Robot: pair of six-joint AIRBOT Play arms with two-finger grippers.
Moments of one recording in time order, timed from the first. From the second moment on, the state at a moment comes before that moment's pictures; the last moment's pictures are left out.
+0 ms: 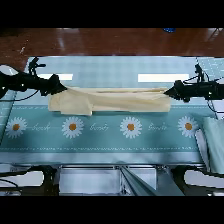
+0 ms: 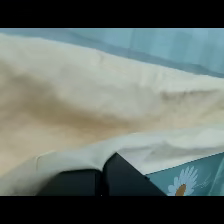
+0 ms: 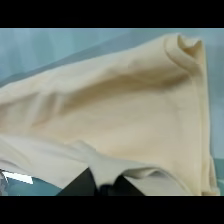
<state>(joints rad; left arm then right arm) 0.17 -1.52 1.19 0.82 -1.12 -1.37 -0.31 -1.46 1.03 -0.71 1.11 1.24</state>
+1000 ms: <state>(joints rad) 0.20 -1.76 1.57 0.88 -1.34 -1.37 -0.39 -1.56 1.18 -0.71 1.15 1.19</state>
